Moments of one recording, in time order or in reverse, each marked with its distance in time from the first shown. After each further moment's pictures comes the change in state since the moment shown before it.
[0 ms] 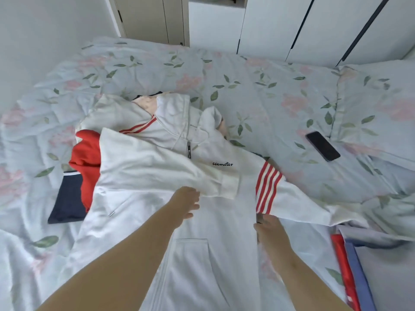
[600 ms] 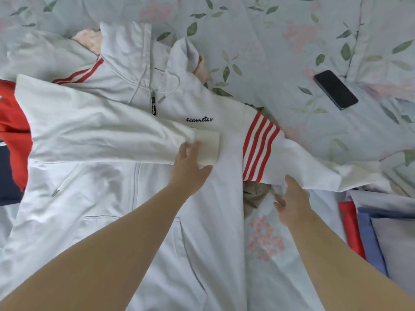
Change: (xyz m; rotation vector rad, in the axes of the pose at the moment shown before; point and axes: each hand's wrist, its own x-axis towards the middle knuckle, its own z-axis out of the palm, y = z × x) left_hand 0.111 -0.051 0.096 0.700 0.136 0.442; right_hand 0.127 0.070 -0.033 0.788 0.226 0.408
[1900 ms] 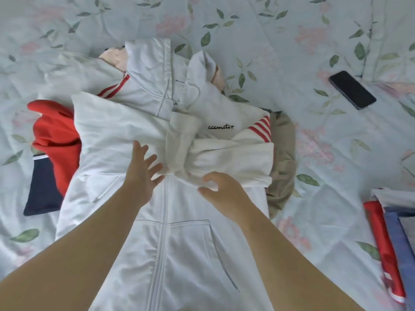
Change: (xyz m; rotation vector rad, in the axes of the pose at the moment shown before) left_hand -0.014 -0.064 -0.120 -1.127 0.194 -0.450; right_hand -0.123 0.043 0.111 -1.097 -0.705 -0.670
